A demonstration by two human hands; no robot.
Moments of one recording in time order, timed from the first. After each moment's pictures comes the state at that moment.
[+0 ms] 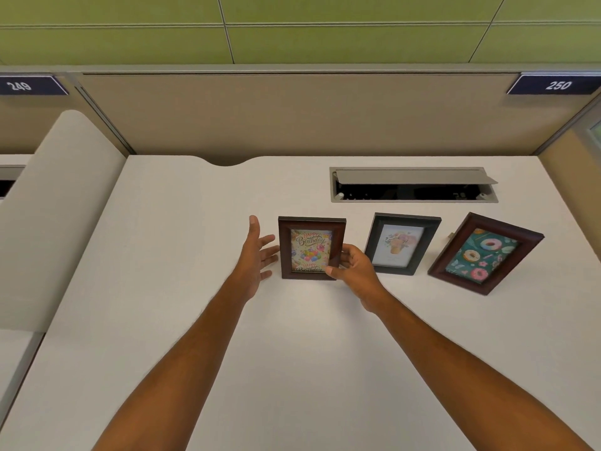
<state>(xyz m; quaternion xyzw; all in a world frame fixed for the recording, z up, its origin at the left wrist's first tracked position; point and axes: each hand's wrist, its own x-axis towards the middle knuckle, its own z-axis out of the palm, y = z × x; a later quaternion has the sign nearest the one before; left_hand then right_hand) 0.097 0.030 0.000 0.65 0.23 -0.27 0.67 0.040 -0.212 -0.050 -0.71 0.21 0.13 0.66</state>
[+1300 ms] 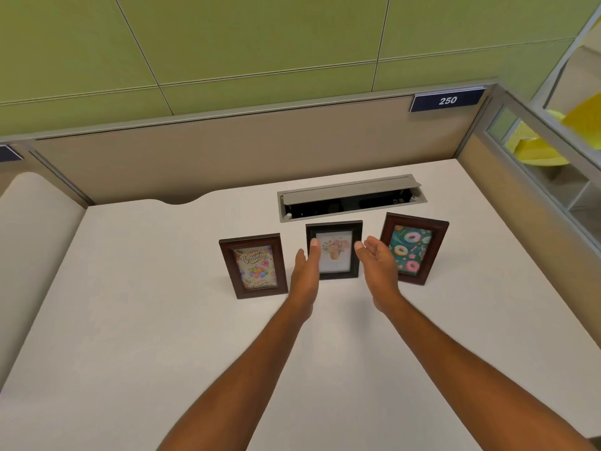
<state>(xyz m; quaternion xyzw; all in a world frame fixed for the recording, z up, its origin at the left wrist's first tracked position) 0.015 -0.188 0.038 0.71 0.15 -0.29 0.63 -0.015 -0.345 0.003 -0.68 0.33 -0.08 0.65</state>
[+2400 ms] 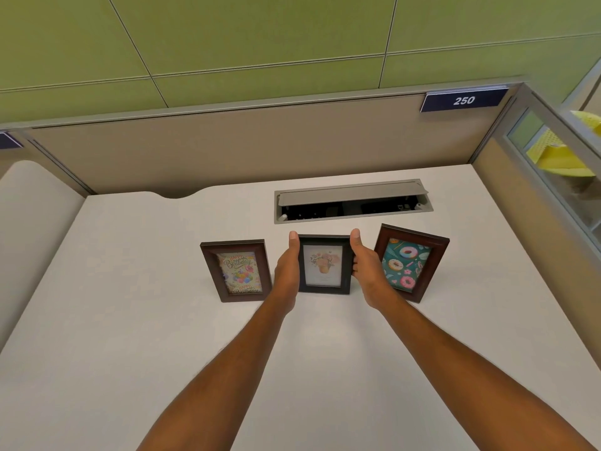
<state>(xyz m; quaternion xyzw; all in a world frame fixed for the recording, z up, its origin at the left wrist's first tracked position) 0.060 -0.211 0.006 0.70 0.16 -0.23 0.66 0.033 -0.378 -0.005 -0.64 0.32 0.06 0.70</state>
